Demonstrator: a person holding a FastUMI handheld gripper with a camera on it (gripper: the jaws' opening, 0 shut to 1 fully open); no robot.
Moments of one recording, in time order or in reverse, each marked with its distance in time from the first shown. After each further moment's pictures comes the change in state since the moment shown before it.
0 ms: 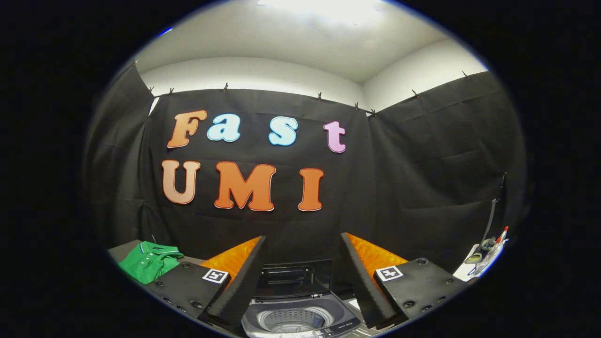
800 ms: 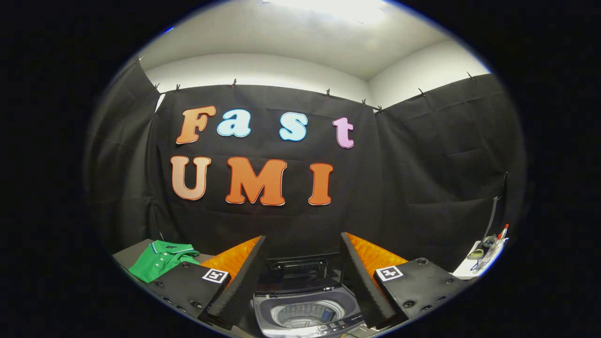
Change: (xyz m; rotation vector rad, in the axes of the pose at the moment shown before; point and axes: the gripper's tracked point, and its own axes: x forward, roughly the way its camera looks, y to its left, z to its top) arm -0.021 0.050 0.006 0.013 0.012 0.033
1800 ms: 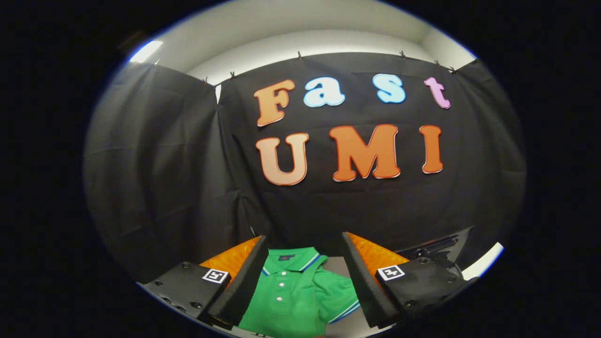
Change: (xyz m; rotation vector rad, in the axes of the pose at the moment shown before) arm 0.043 0.340 -0.053 0.094 0.268 0.528
